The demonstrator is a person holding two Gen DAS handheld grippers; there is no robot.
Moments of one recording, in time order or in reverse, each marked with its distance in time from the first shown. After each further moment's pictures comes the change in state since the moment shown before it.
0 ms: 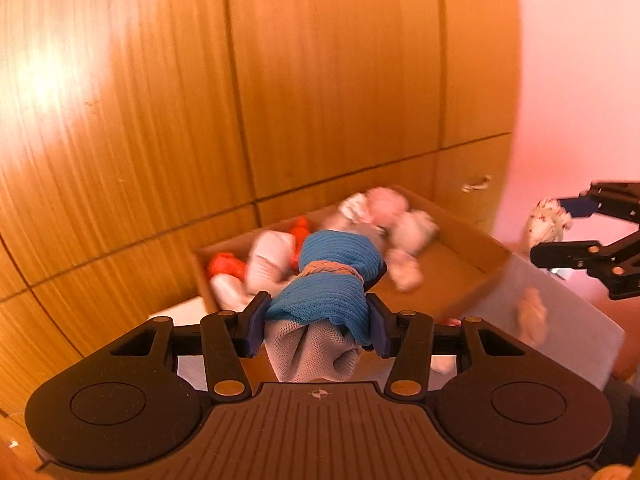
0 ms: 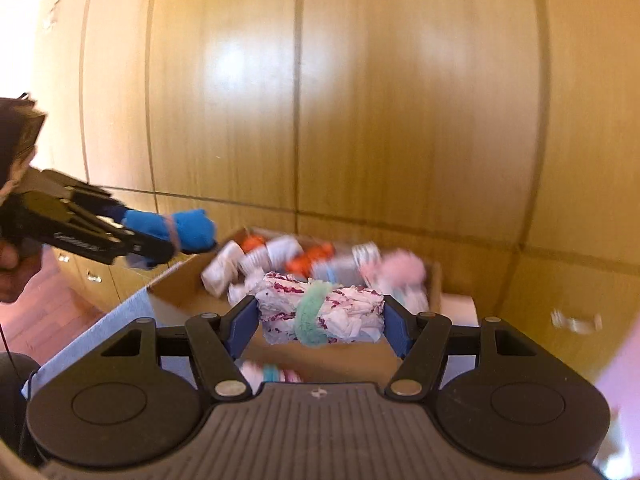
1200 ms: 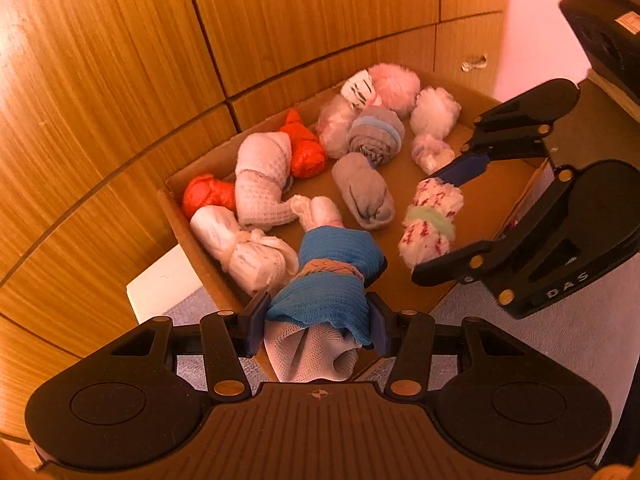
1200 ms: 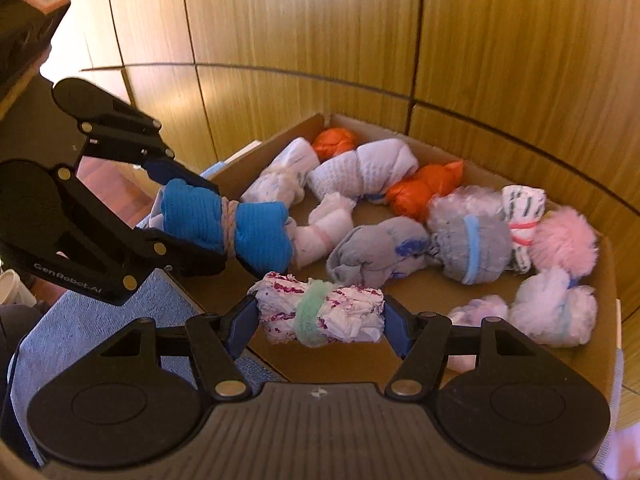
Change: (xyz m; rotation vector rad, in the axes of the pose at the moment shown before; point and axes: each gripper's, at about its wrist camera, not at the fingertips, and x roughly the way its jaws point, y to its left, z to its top) left arm 0.083 0.022 -0.008 0.188 0.327 -0.081; right arm 0.157 0.043 0.004 -0.094 0.419 0.230
